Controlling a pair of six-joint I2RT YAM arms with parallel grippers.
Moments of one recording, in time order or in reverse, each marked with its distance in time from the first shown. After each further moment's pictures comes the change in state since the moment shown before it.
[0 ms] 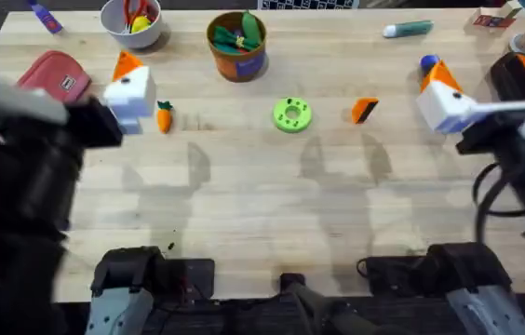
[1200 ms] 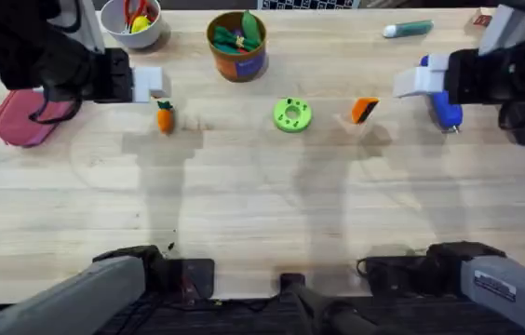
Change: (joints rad) left arm 0.057 0.873 0.549 -0.583 0.032 0.034; right arm 0.000 0.874 0.704 -0.779 -0.005 0.004
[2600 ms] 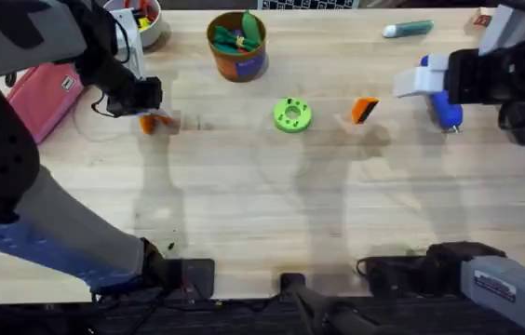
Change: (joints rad) left arm 0.074 0.556 0.049 0.172 0.185 0.109; right arm 0.000 0.000 0.000 0.001 0.000 0.000
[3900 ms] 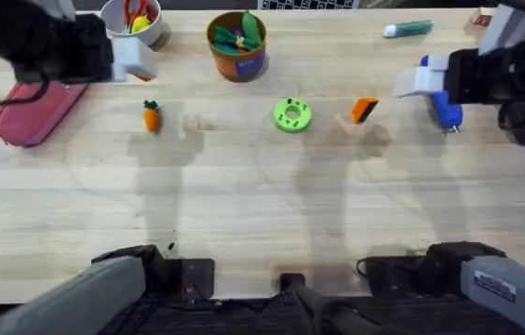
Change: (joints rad) left arm -0.040 -0.557 0.149 -0.370 -0.050 -0.106; right arm 0.000 0.000 0.000 0.000 -0.002 0.000
